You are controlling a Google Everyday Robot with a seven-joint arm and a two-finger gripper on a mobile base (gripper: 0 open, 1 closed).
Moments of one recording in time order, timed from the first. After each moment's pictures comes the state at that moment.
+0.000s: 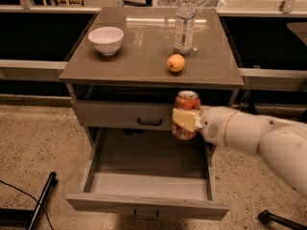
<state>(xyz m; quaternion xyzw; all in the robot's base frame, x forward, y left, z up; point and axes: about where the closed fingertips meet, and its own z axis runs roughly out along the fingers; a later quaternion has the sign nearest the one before) 0.506 -0.082 0.824 -0.81 -0.16 -0.48 0.31</state>
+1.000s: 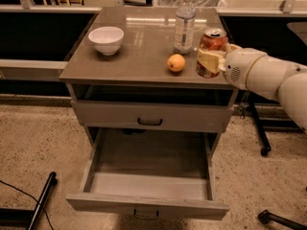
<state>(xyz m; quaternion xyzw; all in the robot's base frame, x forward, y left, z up) 0.617 -0.155 0.940 -0.72 -0.20 -0.63 0.21</state>
